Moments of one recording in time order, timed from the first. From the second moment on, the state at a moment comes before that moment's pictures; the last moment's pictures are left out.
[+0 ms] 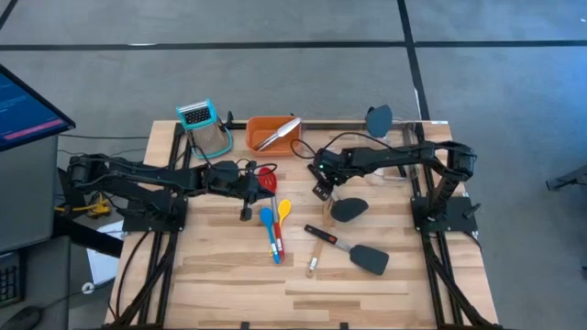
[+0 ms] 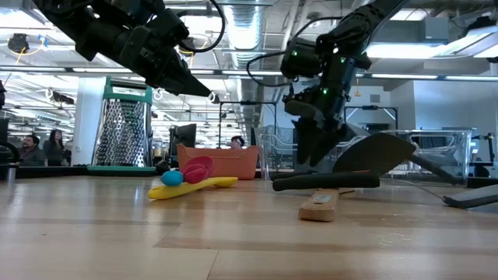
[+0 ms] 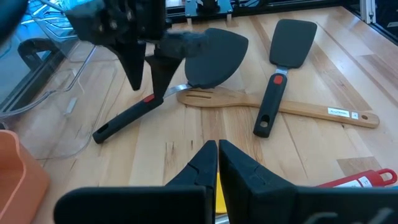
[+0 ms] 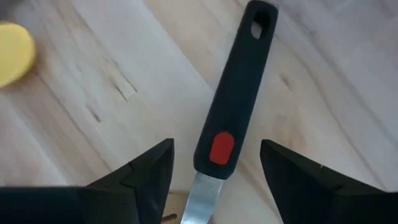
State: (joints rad) left arm 0.11 1.22 0.53 0.25 0.07 0.15; right arm -0.25 1.76 1.07 -0.51 0.08 0.40
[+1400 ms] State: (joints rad) left arm 0.11 1.22 0.53 0.25 0.07 0.16; right arm -0.14 1.82 1.21 -0.63 0.16 0.27
